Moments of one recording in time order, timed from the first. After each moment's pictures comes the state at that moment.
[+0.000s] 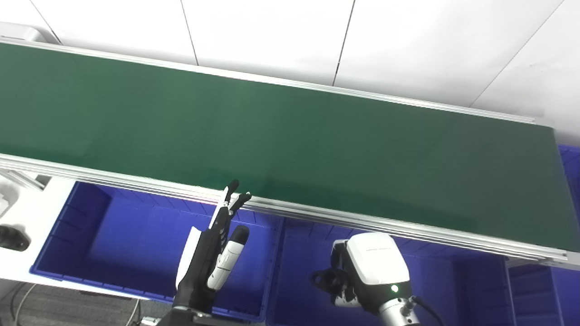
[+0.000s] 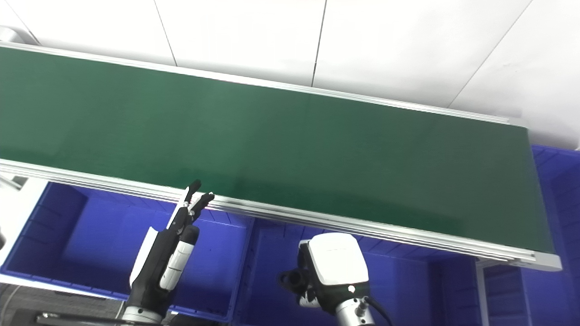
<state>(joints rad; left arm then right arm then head) 0.75 -0.05 -0.32 -0.54 0.25 -0.02 0.04 0.40 -0.18 0.55 -0.37 -1.47 0.15 0.30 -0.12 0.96</state>
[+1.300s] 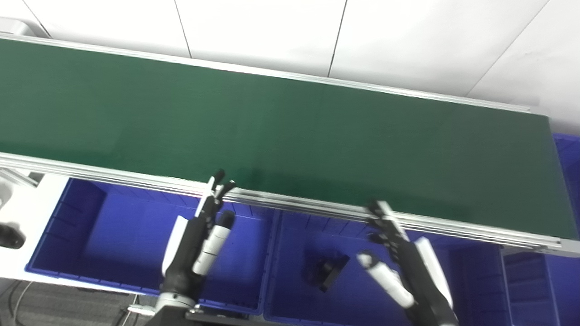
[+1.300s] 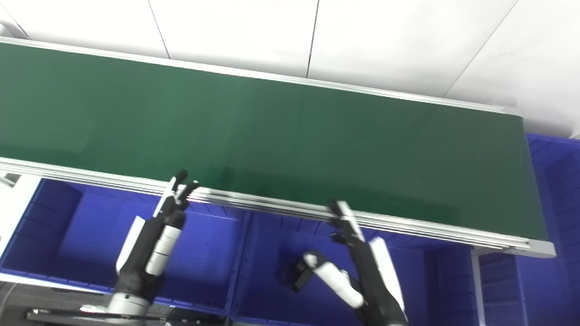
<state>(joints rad) 0.70 0.00 -0.25 -0.56 0.18 0.04 0.00 0.70 0.05 0.19 -0.69 -0.45 0.13 0.28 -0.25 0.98</state>
